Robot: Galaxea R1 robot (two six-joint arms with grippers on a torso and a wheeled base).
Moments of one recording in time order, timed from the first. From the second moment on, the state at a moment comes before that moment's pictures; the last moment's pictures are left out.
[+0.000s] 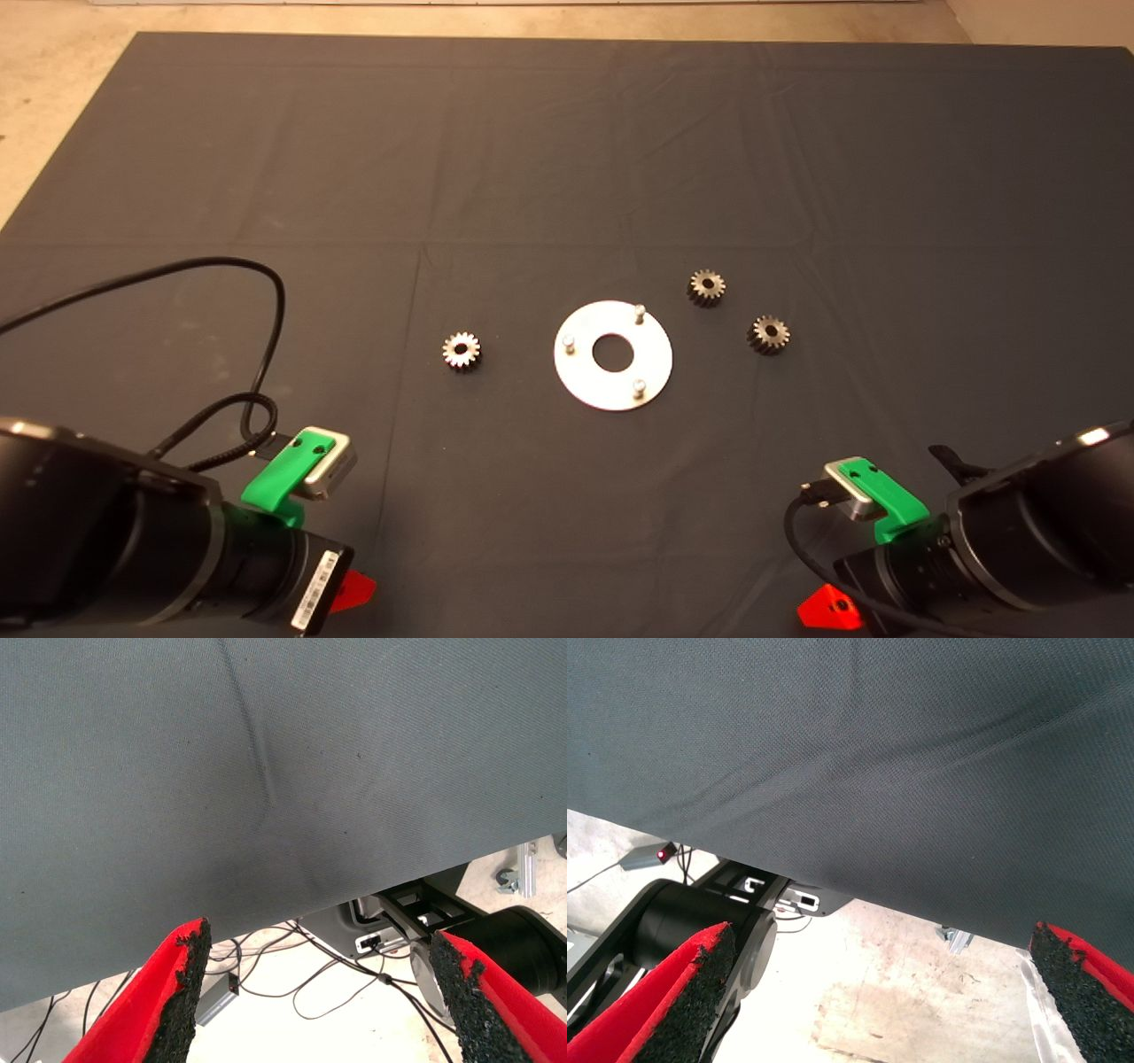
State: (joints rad) left arm -0.21 2.05 -0.34 0.48 1.45 -1.43; right arm 0.02 2.20 -0.40 -0.44 -1.53 1.58
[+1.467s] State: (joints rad) left arm -0.33 2.17 -0.53 0.49 1.45 -1.06; right arm 0.02 2.20 -0.40 -0.44 -1.53 1.54
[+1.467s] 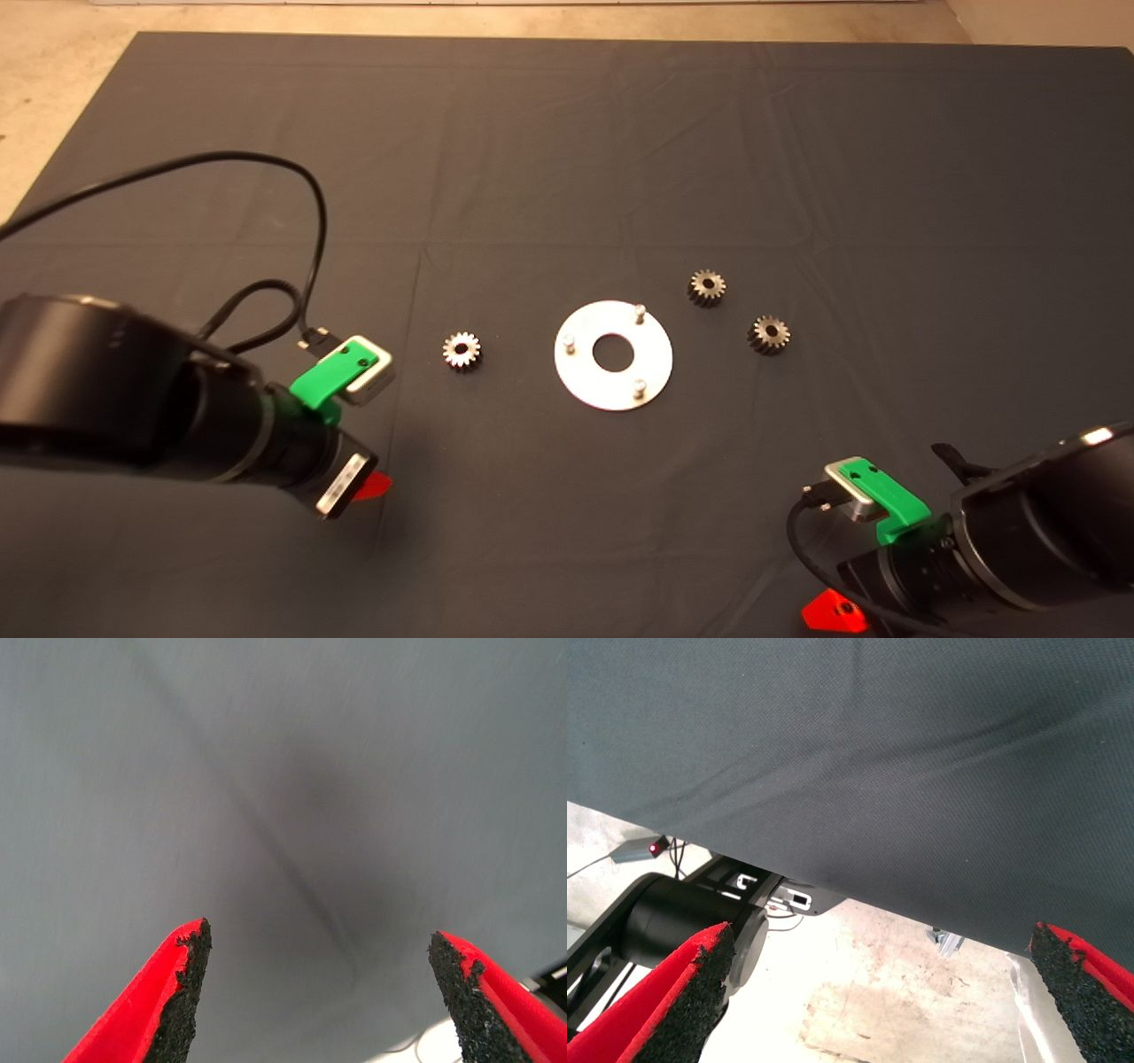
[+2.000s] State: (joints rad) left arm -0.33 2.32 -0.64 0.58 1.45 -0.99; right arm 0.02 2.20 -0.40 -0.44 -1.53 1.53
